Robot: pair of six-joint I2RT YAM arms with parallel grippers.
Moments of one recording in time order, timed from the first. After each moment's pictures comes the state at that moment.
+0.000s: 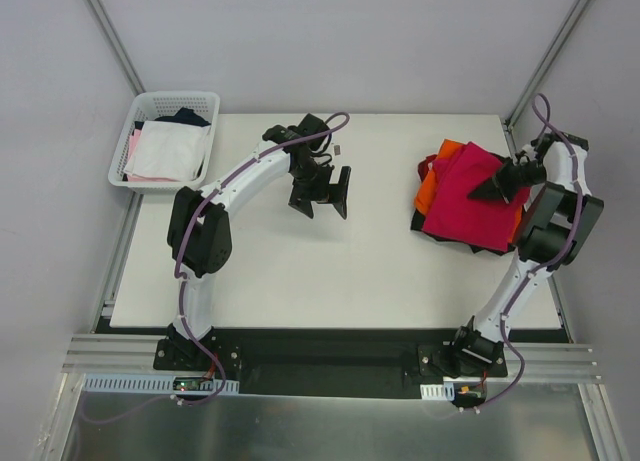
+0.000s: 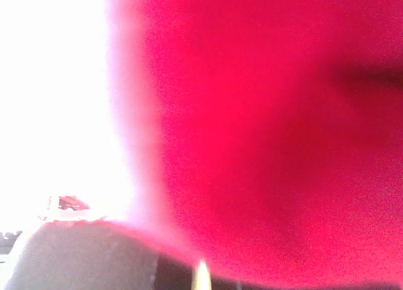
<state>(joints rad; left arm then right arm) -0.58 2.03 1.87 -1.08 0.42 -0.39 -0.43 2.09 1.80 -1.28 -0.64 0.33</state>
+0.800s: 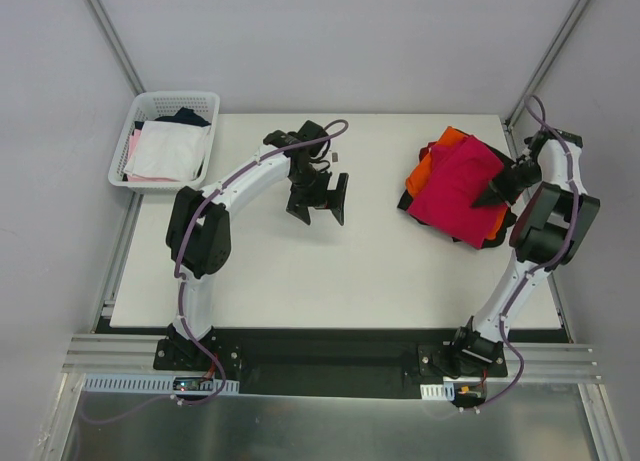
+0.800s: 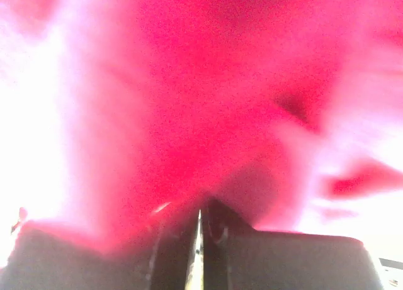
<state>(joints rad) -0.58 2.02 1.80 -1.07 0.41 -0.40 -0.37 2.11 1.83 -1.30 -0.43 0.38</state>
